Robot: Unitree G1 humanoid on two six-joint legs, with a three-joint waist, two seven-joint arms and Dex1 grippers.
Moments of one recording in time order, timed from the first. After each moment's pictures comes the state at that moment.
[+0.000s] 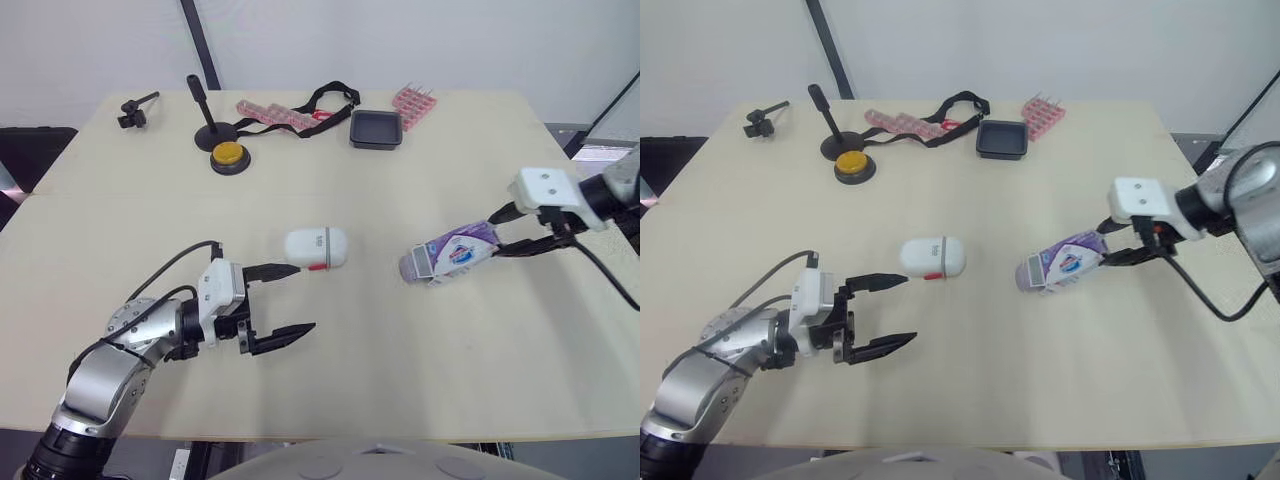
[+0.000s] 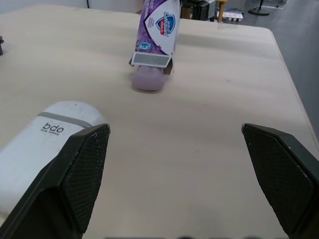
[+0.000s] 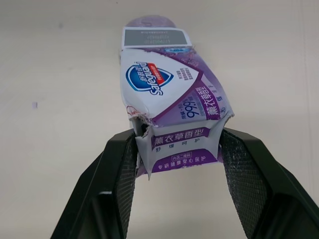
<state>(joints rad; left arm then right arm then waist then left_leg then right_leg) 0.11 0.61 -0.02 -0.45 -0.51 0.19 -1.03 -0.66 -1.19 0.24 0.13 0.20 0.22 1.56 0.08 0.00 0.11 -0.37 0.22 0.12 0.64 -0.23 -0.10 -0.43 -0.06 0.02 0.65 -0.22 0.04</state>
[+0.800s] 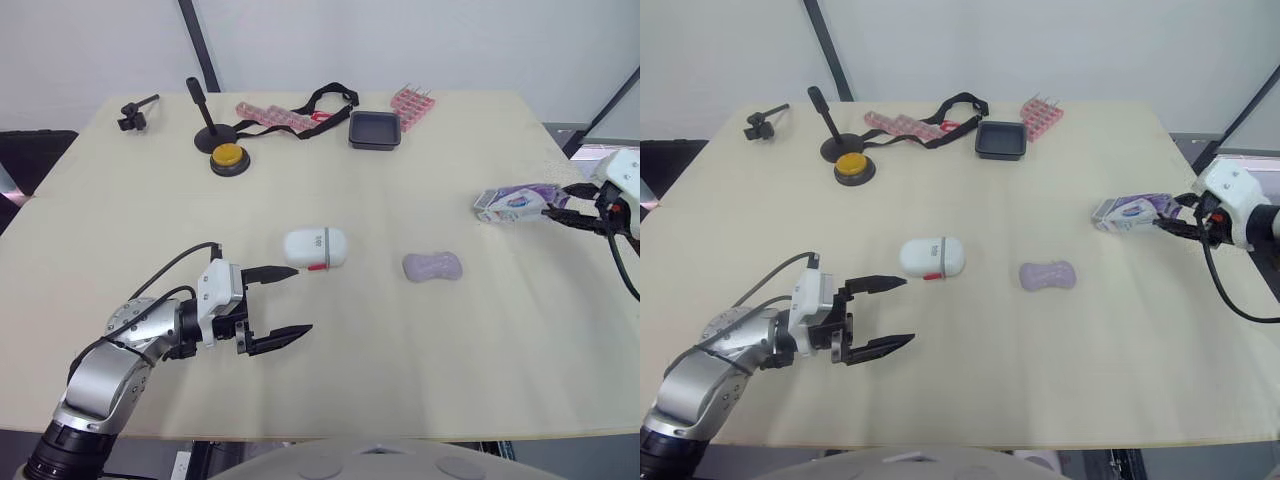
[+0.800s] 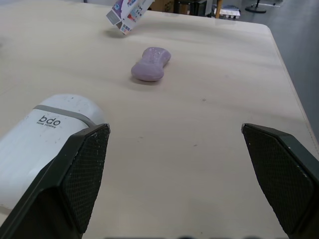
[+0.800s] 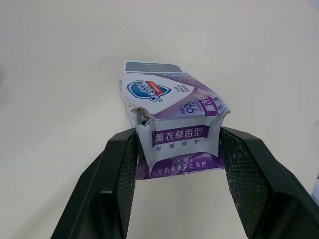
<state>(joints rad) 0.10 0.61 -0.02 -0.41 -0.51 0.19 -1.06 -0.45 -1.02 -0.15 0.48 0.19 0.17 1.01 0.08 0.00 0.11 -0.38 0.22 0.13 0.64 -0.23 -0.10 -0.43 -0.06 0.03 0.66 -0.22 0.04</state>
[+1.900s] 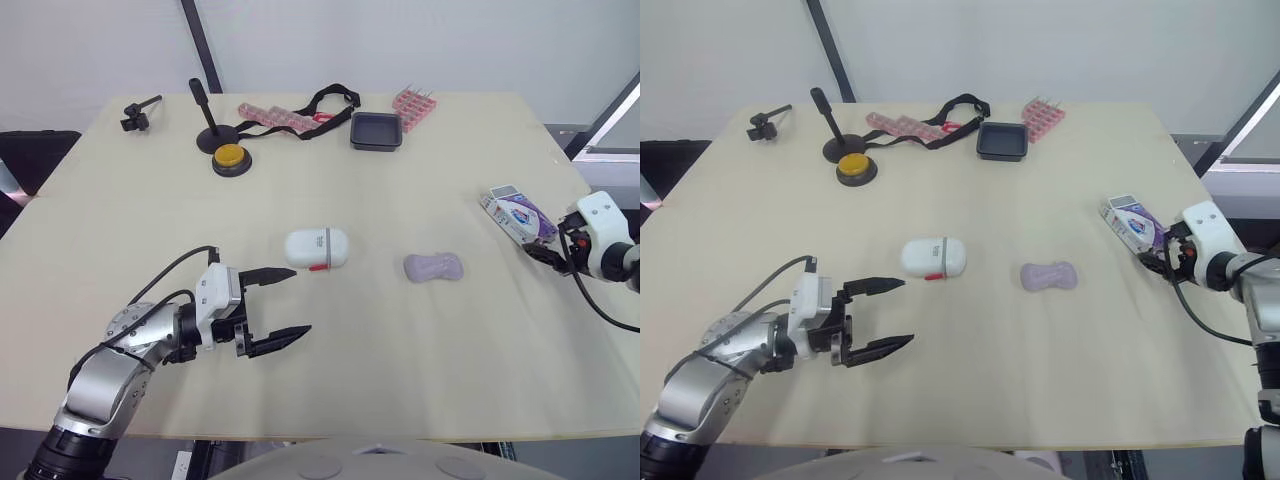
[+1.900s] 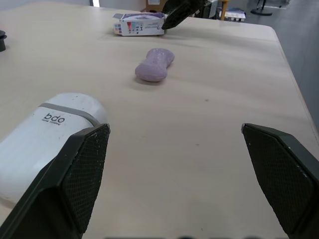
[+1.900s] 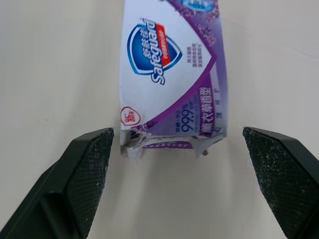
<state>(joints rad) 0.12 0.59 -0.02 -0.40 -0.50 0.14 -1.05 -0.25 -0.88 -0.23 0.24 0.22 0.55 0.77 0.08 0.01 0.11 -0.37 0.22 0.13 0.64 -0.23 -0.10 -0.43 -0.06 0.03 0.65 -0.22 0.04</state>
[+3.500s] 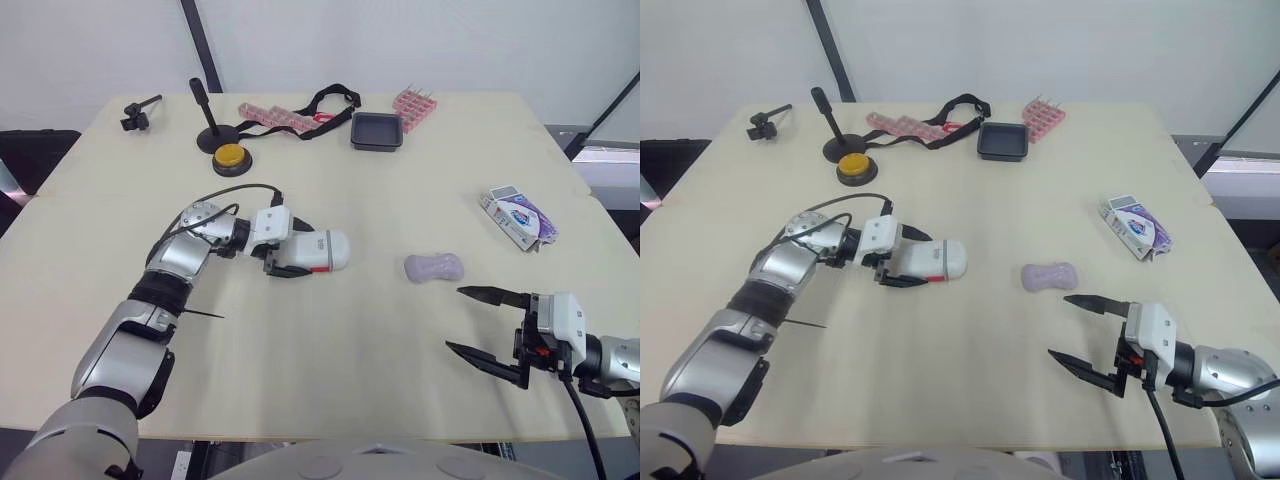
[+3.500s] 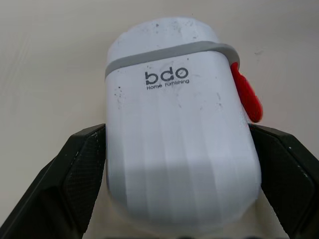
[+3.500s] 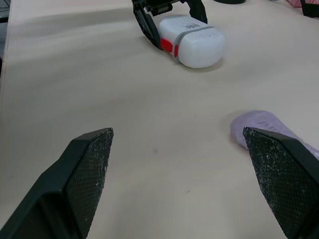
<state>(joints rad) -0.68 0.45 -0.31 0.58 -0.05 -0.22 -1.30 0.40 -0.67 -0.25 -0.34 0.51 -0.04 1.14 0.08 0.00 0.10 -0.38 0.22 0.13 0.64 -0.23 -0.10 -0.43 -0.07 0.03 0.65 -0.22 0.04</state>
